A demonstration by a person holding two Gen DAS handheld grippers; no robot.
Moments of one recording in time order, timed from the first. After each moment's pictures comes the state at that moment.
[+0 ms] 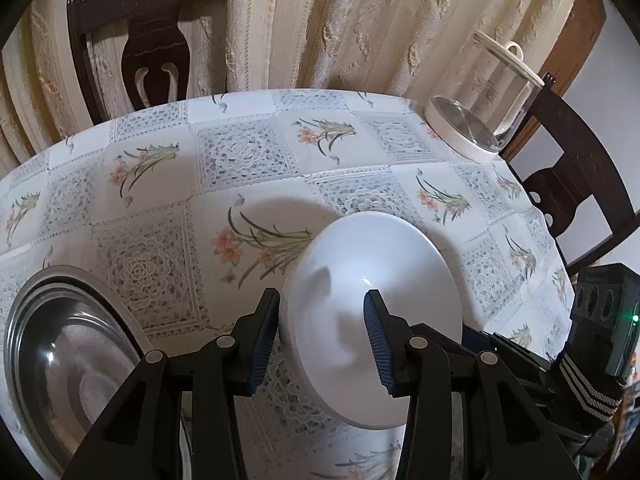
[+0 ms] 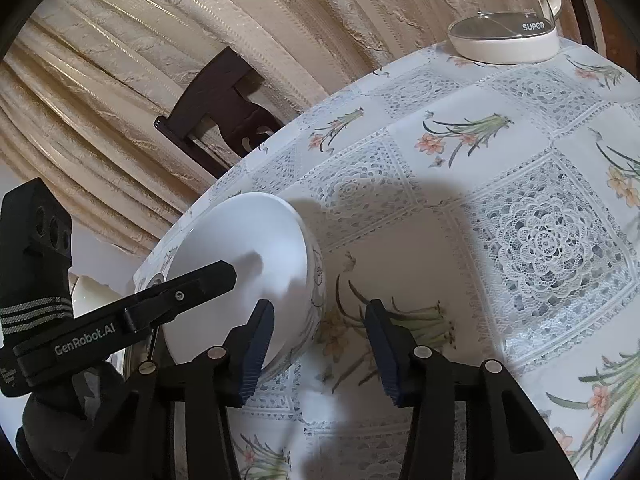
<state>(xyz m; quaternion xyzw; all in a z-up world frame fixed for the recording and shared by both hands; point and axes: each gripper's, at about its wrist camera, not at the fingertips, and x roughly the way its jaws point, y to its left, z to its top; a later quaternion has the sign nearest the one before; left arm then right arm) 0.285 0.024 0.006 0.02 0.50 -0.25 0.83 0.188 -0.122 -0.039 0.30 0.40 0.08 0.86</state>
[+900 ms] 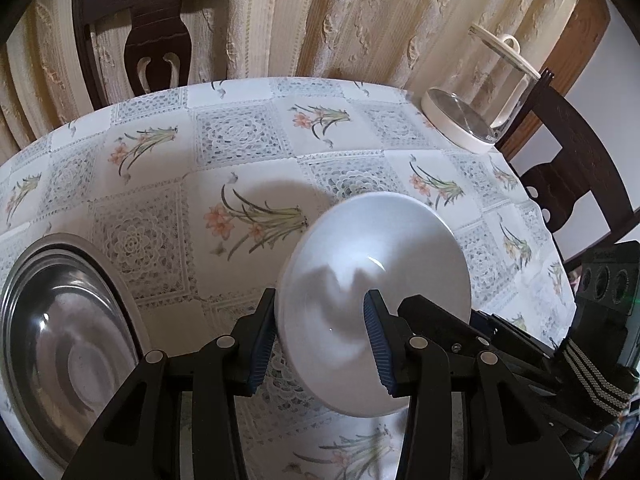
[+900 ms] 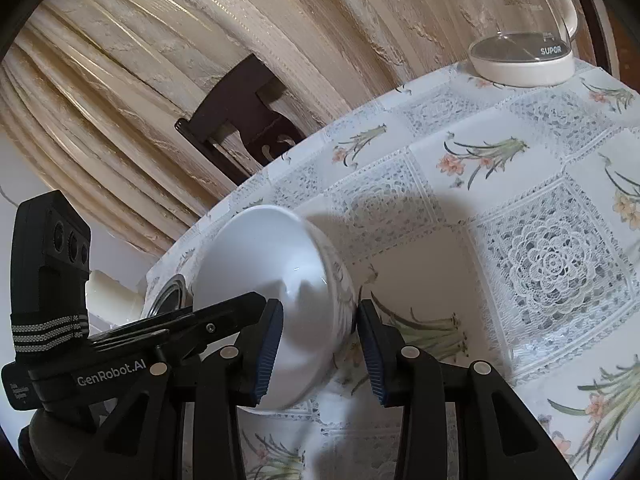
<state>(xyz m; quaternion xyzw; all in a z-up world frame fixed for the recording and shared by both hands) 0.270 0.023 0.004 0.02 0.51 -0.25 0.82 0.182 -0.118 -0.026 0.29 0.38 0.10 0.87</state>
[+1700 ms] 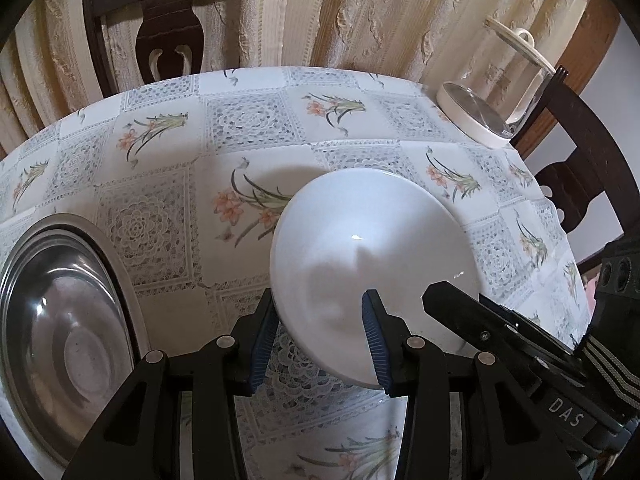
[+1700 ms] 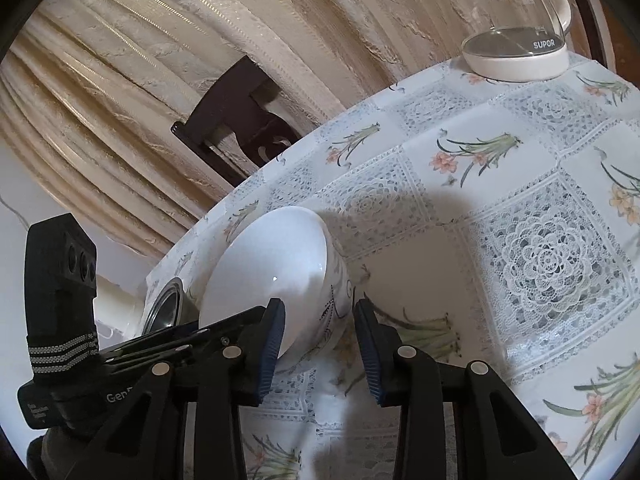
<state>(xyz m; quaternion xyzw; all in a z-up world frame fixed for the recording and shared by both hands) 0.268 0.023 -0.012 0.02 0.52 -0.22 0.83 0.183 -0.122 -0.027 0.30 0.38 0.10 0.87</state>
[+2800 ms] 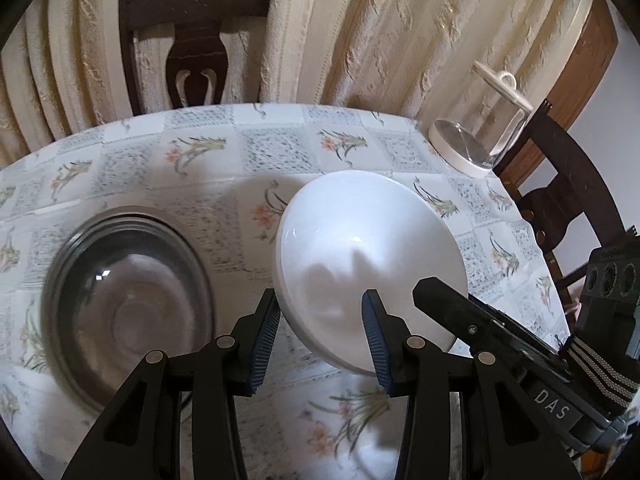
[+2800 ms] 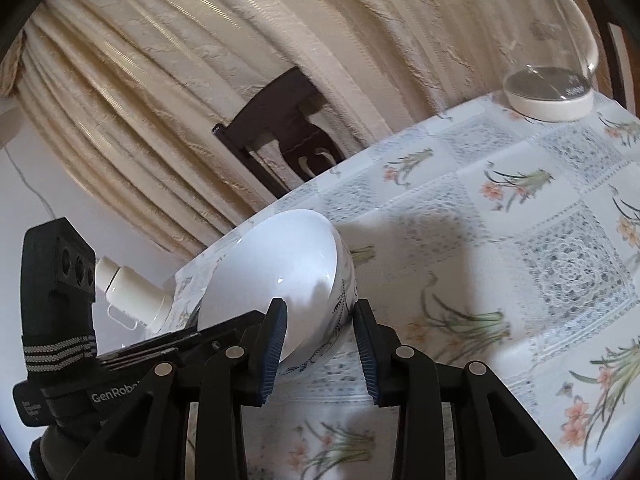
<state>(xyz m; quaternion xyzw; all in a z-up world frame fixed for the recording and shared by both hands) 0.232 0.067 0.044 -0.01 0.48 -0.21 0.85 0.165 -0.087 0.016 0.28 0.35 0.14 0.88</state>
